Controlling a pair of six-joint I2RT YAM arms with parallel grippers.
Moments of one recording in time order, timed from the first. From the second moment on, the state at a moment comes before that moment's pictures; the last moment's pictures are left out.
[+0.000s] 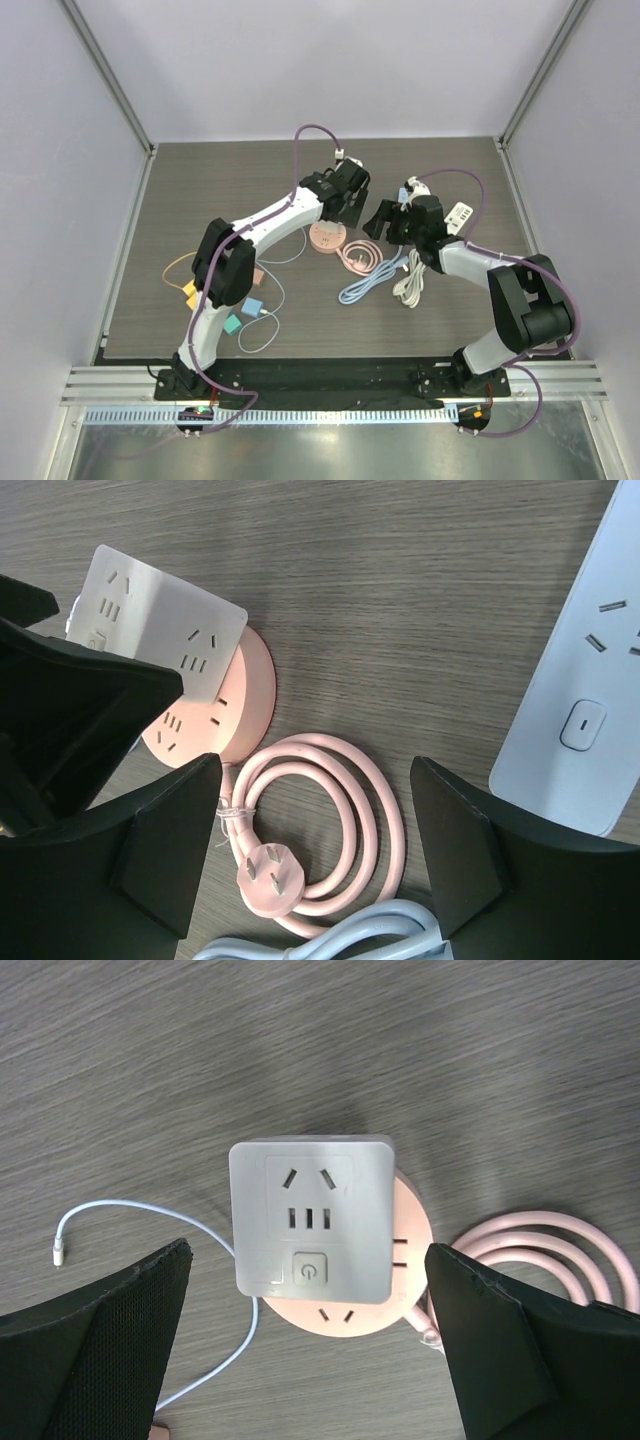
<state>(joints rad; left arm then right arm) -0.76 2.14 1.89 -0.71 -0.40 -0.29 0.30 1.53 0.72 0.29 -0.19 0.48</state>
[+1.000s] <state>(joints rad) -0.72 2.15 1.84 -0.66 -0.30 -0.31 0.30 1.71 0.76 0.36 -0.43 0.52</state>
